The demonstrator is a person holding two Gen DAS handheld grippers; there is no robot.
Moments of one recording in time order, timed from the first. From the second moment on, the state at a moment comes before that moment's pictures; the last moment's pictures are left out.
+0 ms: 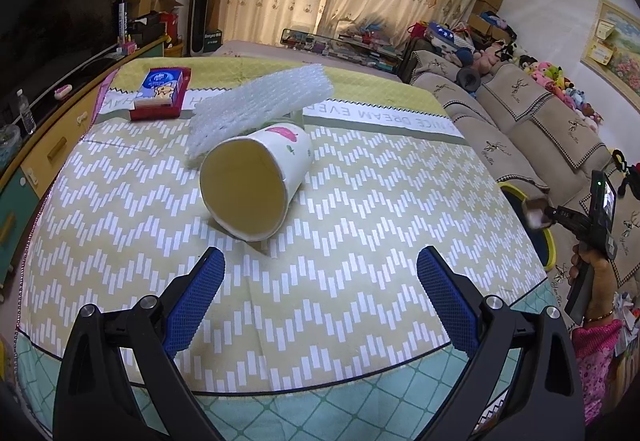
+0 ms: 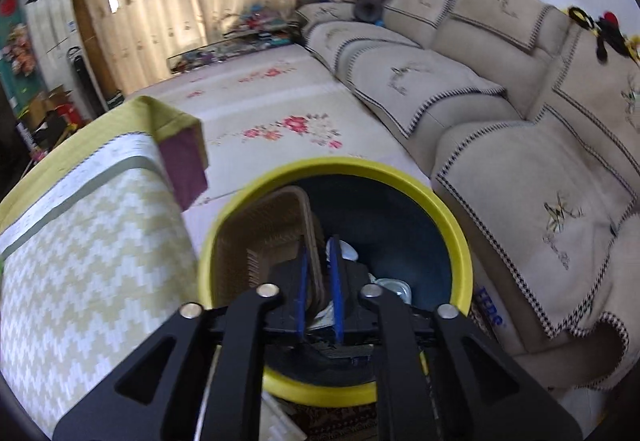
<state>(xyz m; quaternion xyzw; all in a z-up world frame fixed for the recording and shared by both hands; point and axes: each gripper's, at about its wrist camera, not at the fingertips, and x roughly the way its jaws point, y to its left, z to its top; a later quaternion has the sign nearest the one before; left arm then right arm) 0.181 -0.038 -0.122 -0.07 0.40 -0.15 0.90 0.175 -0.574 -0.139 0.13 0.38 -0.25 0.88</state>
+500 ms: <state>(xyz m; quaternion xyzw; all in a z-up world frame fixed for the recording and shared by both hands) 0.222 -0.034 -0.137 -0.08 0.43 -0.15 0.89 0.169 -0.558 -0.130 0.14 0.36 -0.21 0.90</state>
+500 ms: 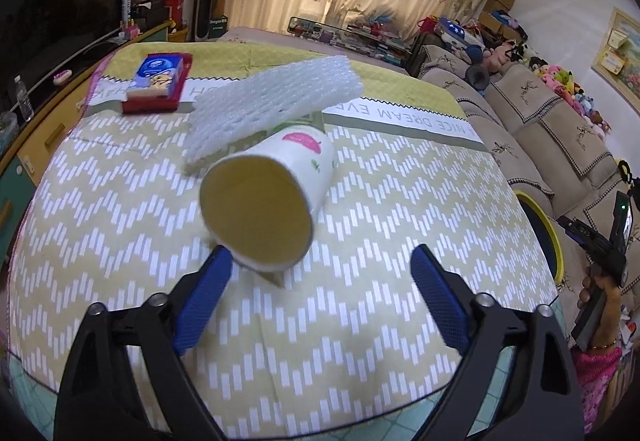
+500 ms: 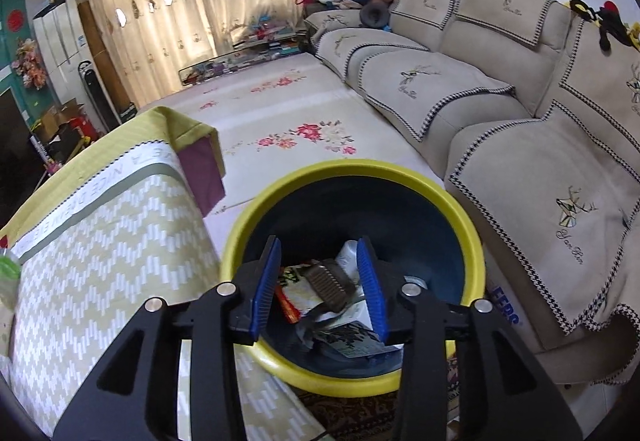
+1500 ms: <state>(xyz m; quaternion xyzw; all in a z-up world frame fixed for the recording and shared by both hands) 0.227 -0.058 -0.110 -0.04 0.40 -0.16 0.90 0.148 -0.513 -0.091 0.07 0.31 -0.19 0.93</state>
